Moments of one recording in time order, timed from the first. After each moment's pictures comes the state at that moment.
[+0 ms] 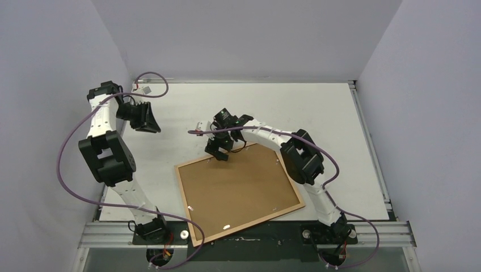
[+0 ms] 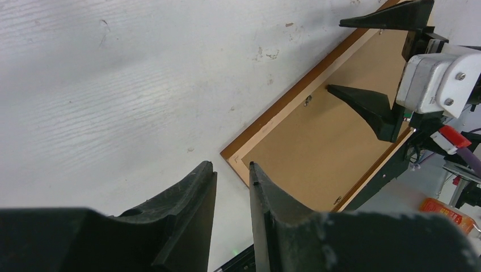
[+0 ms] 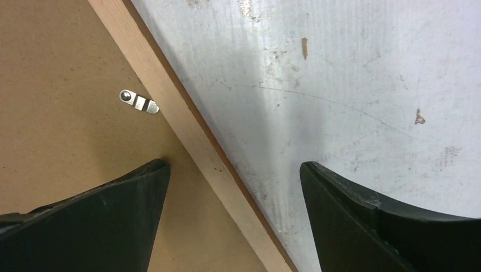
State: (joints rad) left arm 0.34 1.94 1.76 -1.28 0.66 0.38; right arm 0.82 2.24 1.79 -0.59 -0.30 -0.52
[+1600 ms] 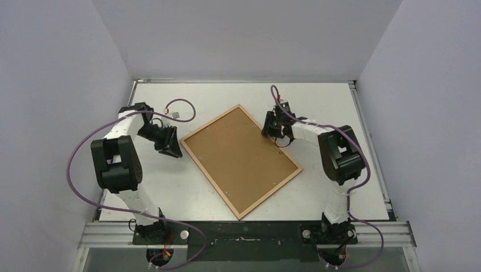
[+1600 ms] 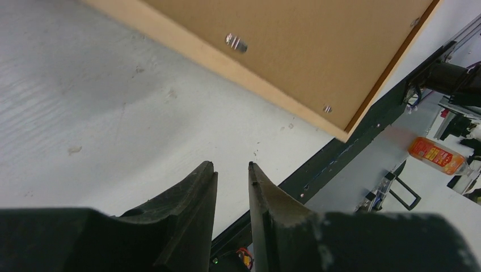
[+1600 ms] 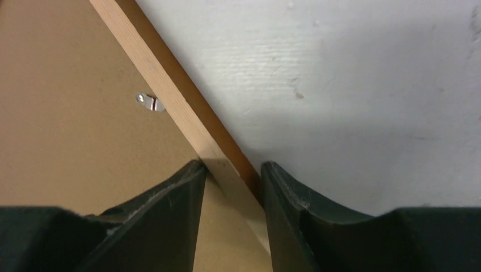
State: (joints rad) left arm 0.17 1.80 1.33 -1.18 0.65 0.37; right arm 0.38 2.00 1.30 -0.15 -0.03 0.48
